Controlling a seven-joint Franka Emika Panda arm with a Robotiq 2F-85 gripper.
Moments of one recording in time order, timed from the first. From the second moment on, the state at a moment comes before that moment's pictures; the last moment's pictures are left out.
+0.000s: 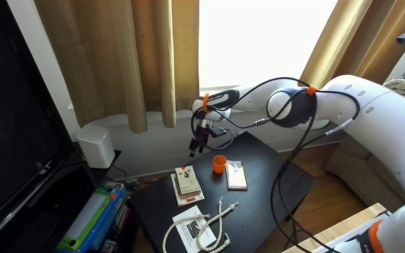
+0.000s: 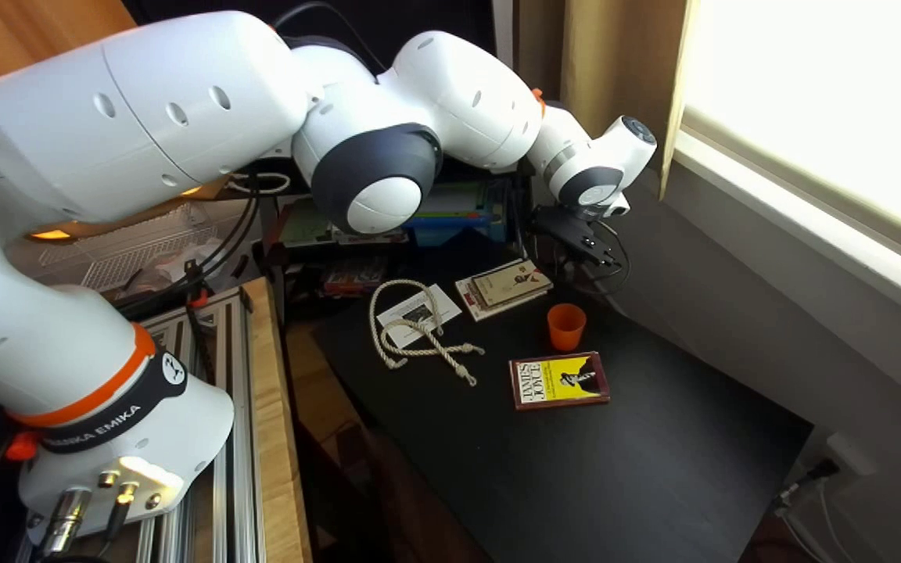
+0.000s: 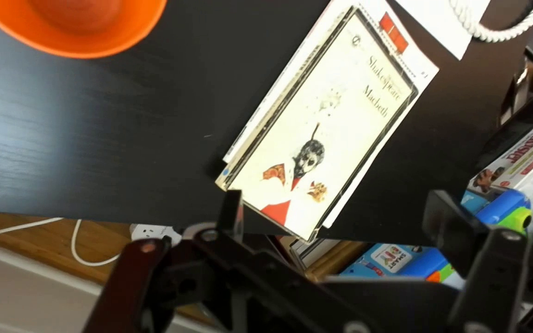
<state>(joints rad) 0.01 1.46 0.33 -0.87 0.03 2.05 -0.60</state>
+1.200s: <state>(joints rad) 0.16 1.50 0.19 -0.86 0.04 2.14 -0.59</state>
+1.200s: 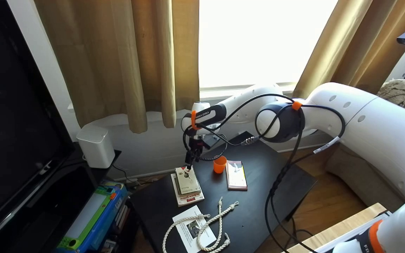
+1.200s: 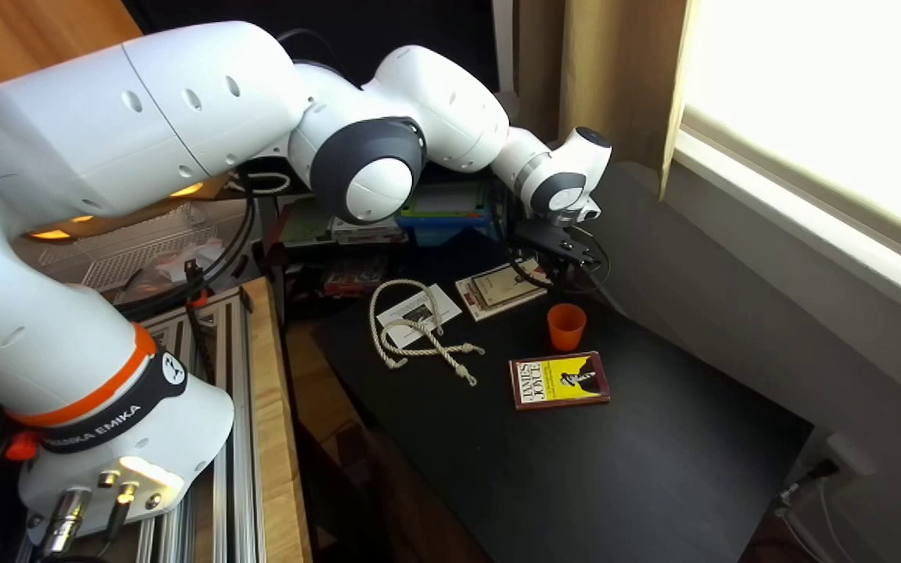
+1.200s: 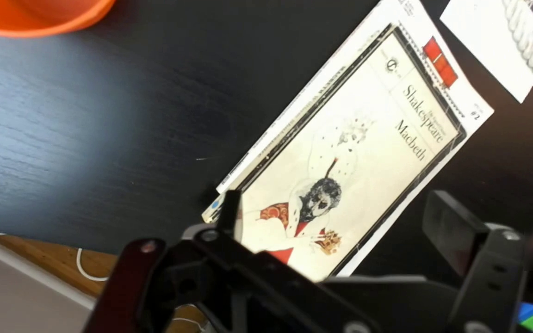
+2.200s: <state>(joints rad) 0.26 1.50 0.17 -0.95 0.04 2.32 -0.36</state>
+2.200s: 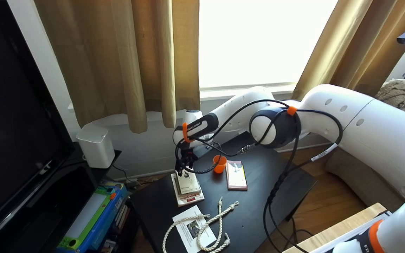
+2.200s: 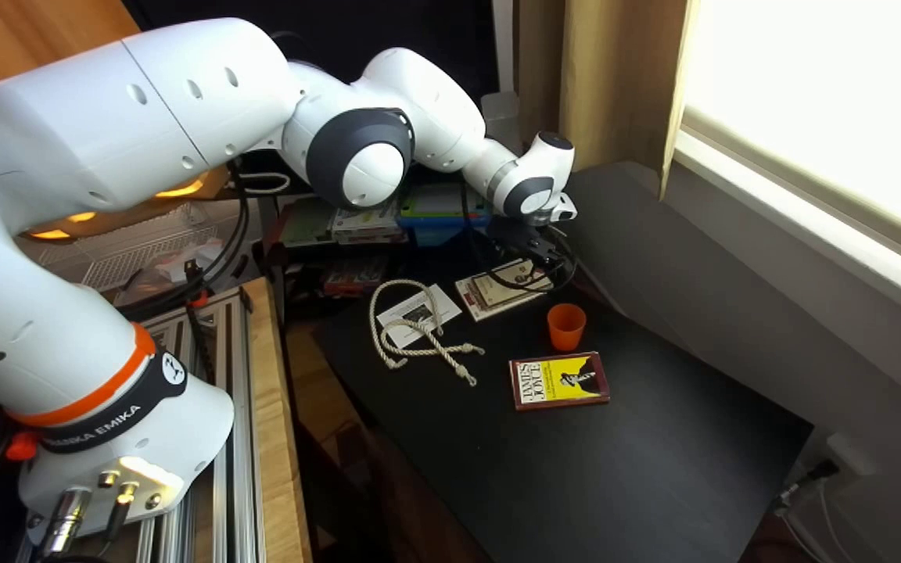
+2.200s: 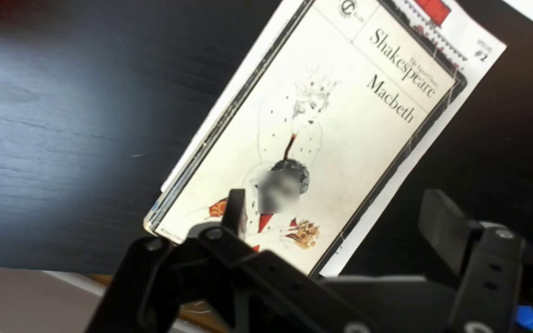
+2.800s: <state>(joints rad) 0.27 1.50 0.14 -1.05 0.02 2.51 -0.23</state>
